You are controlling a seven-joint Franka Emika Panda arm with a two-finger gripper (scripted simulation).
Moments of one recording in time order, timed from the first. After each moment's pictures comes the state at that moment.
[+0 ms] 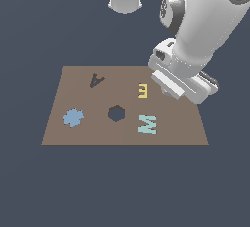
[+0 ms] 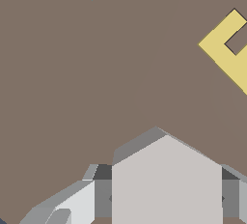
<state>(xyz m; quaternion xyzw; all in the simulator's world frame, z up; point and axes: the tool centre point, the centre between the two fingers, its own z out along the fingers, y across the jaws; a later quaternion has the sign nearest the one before) -0.038 0.157 0.031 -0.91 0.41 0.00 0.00</state>
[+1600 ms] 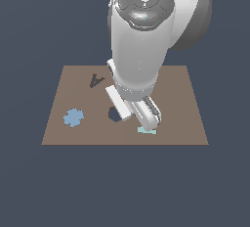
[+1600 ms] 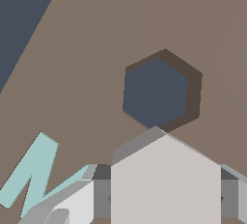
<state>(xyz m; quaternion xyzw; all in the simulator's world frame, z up) 0.033 0.022 0.039 -0.86 0.51 0.00 0.00</state>
